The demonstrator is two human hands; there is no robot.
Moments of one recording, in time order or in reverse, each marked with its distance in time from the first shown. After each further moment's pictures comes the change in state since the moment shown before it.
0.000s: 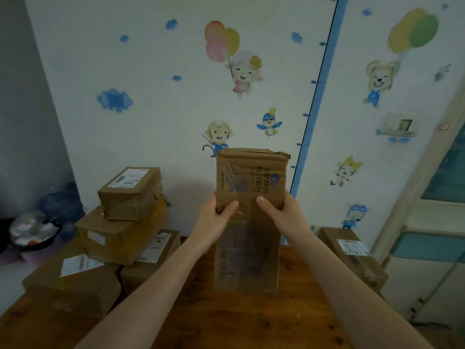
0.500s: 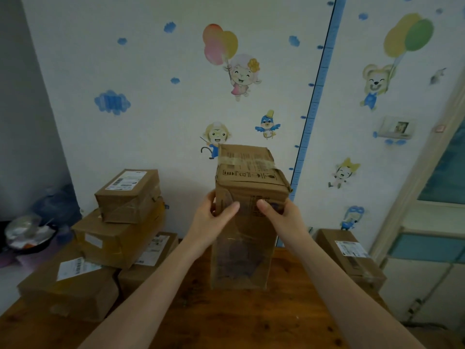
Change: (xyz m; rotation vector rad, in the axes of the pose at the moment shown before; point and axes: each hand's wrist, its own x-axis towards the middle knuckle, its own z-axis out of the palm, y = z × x) left_hand 0.000 0.011 -0.004 -0.059 -0.007 -0.069; right_hand -0.008 -0.006 0.002 0.004 -0.007 -0.035
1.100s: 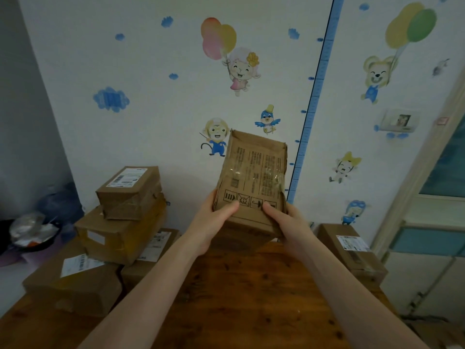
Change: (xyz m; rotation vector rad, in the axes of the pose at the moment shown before) left_hand -0.003 0.006 0.002 -0.190 -0.085 -0.247; right_hand -0.007 0.006 -0.008 0.358 -0.010 0.387
